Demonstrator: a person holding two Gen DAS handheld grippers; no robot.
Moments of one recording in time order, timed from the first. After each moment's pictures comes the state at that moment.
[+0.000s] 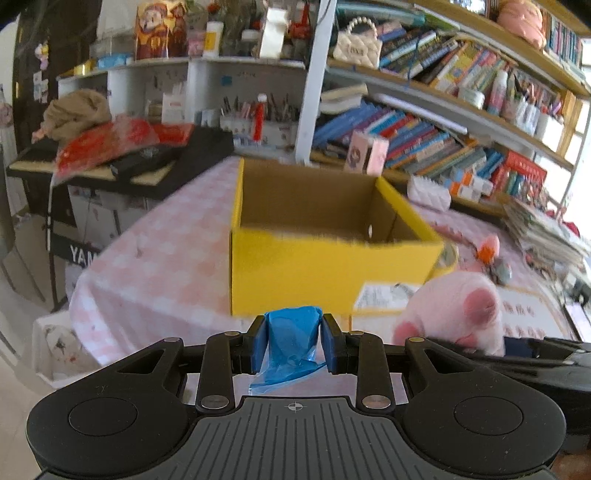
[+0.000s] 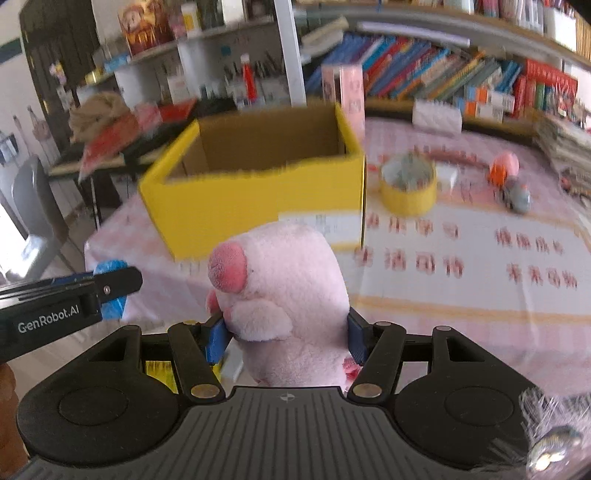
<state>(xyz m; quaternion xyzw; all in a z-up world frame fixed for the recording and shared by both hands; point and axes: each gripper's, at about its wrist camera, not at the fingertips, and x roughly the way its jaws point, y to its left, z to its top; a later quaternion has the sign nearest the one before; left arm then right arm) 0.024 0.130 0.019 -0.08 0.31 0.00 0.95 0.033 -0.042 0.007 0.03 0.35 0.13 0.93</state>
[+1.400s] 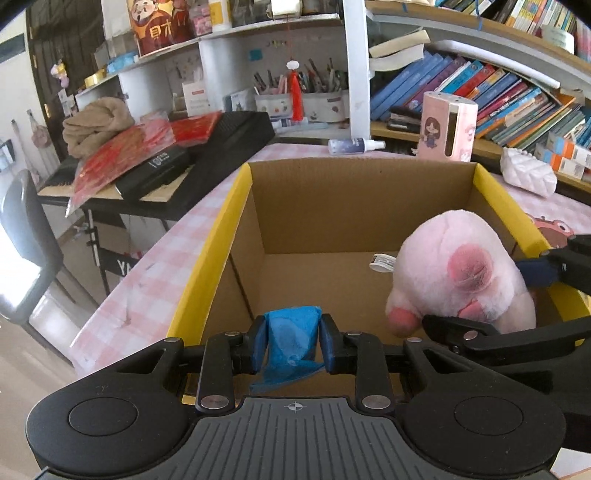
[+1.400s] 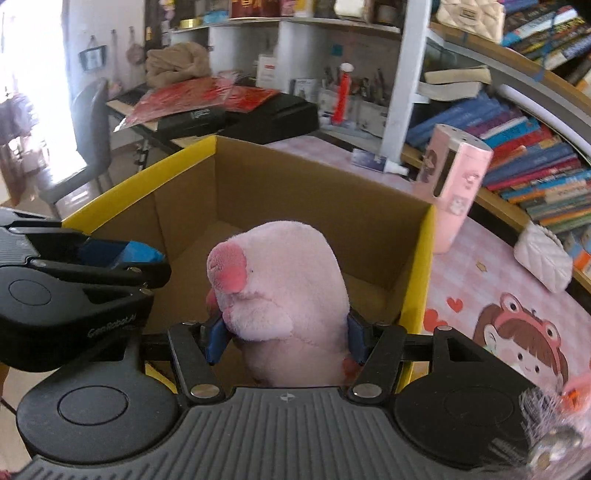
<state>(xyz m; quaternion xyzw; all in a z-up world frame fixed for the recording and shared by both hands) 0.202 0.096 -0.016 0.00 0.37 0.12 0.92 0.245 -0.014 -0.013 -0.15 0.33 0.30 0.88</state>
